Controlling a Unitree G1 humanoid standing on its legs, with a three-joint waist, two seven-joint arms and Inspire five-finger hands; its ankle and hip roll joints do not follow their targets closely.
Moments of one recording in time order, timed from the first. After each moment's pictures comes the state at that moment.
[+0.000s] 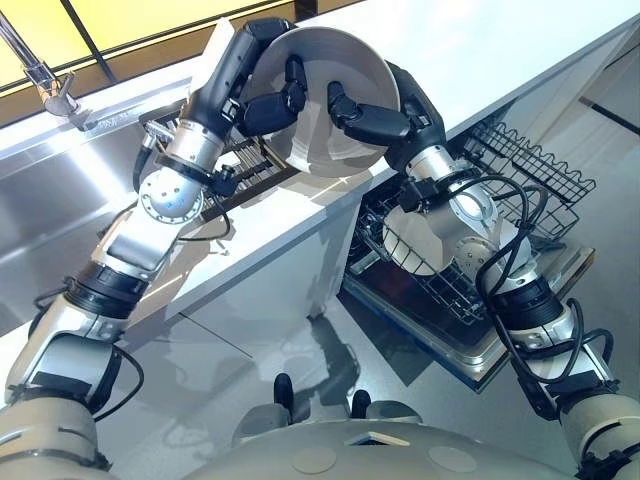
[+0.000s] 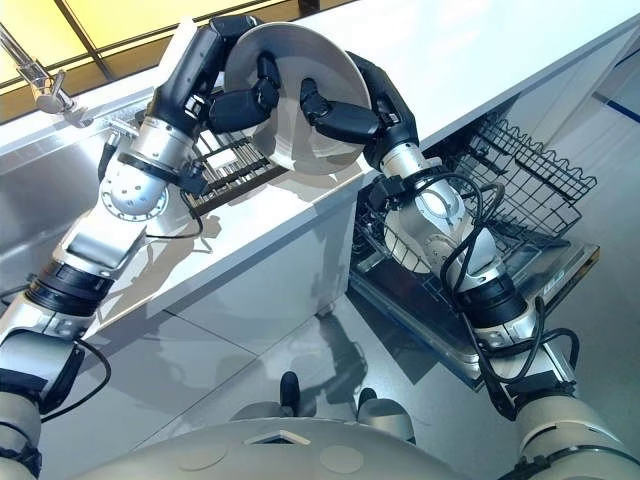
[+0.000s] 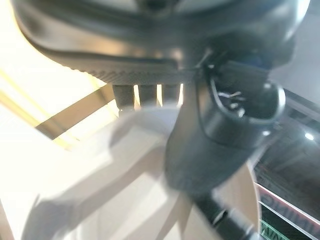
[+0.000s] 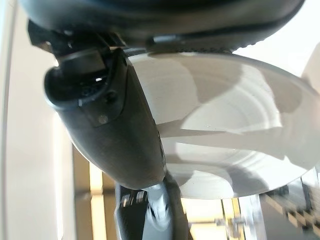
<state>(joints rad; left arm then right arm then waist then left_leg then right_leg) -0.65 0.79 -0.35 0.02 -0.29 -0.06 0.09 -0.57 -0.50 0.33 -0.06 0.68 0.11 -0.21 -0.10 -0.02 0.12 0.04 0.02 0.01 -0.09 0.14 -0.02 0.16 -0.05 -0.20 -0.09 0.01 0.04</state>
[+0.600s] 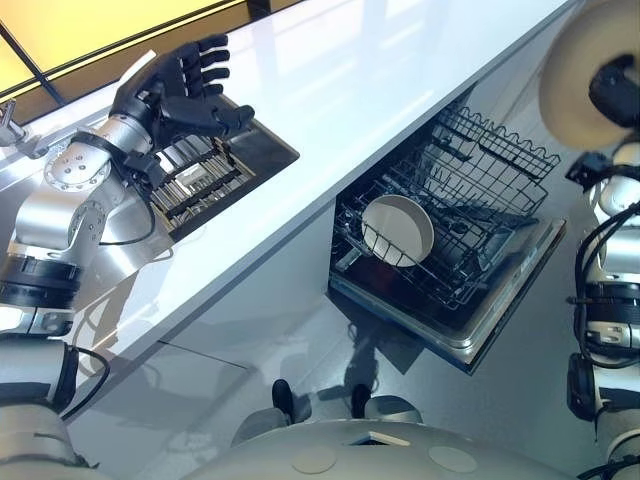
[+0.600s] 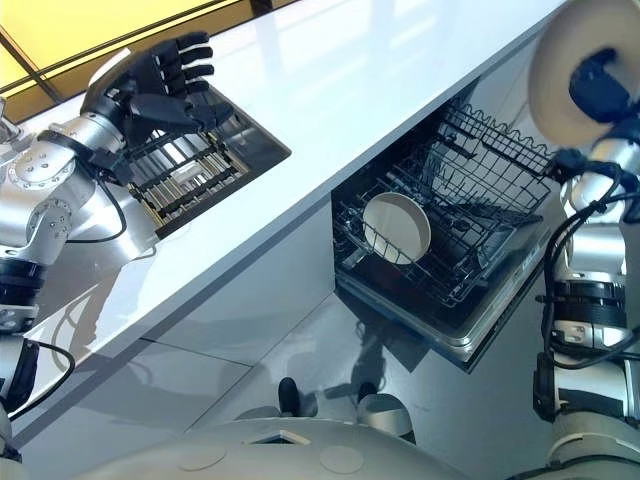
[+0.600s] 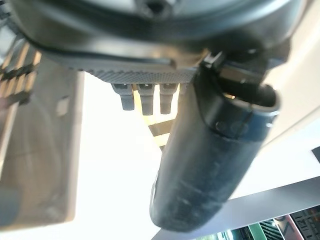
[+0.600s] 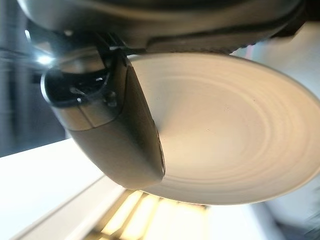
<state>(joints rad) -0.51 0.90 -0.12 0.14 -0.71 0.19 -0.19 -0.39 -0.69 -0.22 0.36 0.31 0.00 -0.54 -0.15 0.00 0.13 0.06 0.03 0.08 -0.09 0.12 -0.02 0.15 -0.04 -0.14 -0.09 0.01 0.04</state>
